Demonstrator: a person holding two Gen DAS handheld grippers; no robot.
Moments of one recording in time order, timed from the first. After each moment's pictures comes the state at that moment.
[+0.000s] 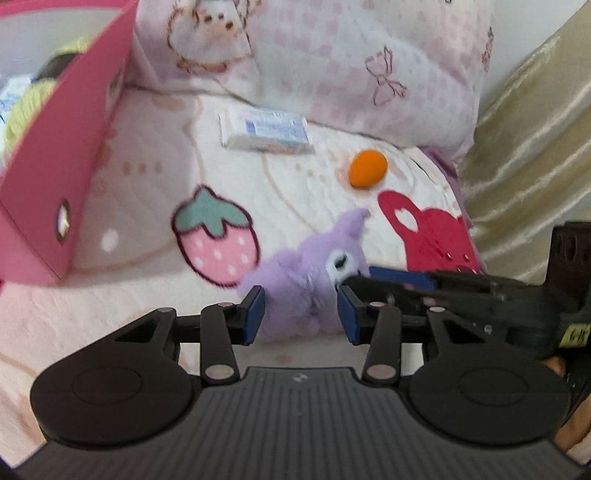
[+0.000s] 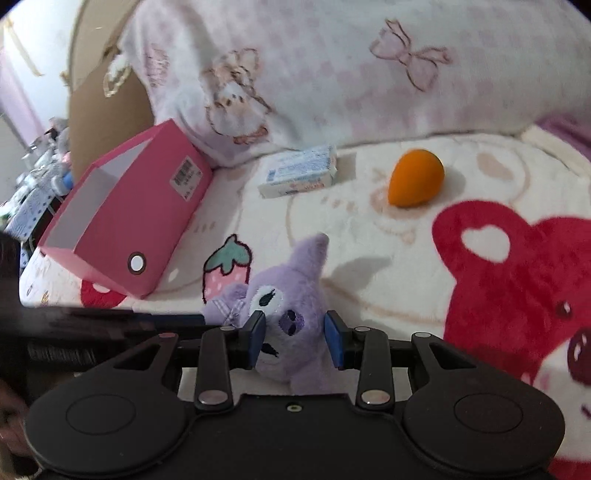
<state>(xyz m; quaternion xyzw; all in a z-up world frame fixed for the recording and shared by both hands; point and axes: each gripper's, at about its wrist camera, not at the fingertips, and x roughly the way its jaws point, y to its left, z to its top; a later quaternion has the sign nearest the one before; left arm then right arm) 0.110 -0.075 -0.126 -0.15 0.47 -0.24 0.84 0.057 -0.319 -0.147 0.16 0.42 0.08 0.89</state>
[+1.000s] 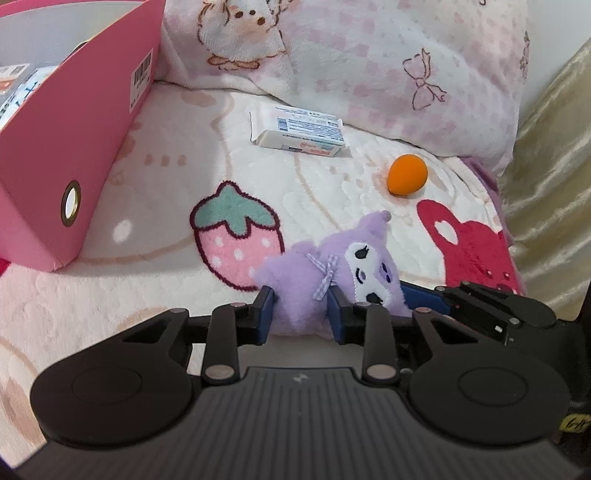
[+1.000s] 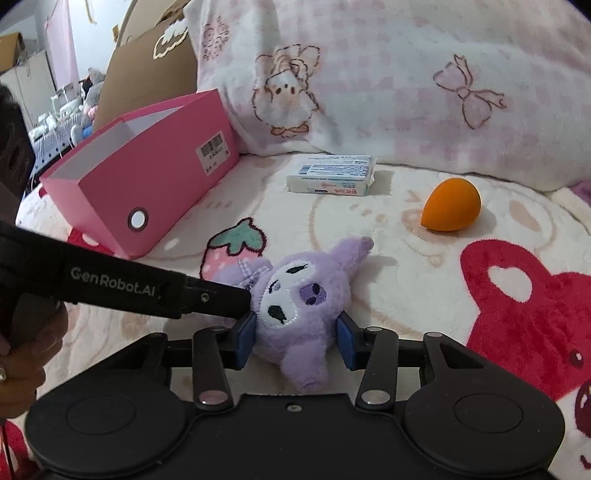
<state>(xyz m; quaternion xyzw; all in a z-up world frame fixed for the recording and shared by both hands) 0.107 -0.089 -0.145 -0.15 0.46 -0.18 0.86 0.046 -0.285 -0.161 0.03 0.38 0.10 0.92</state>
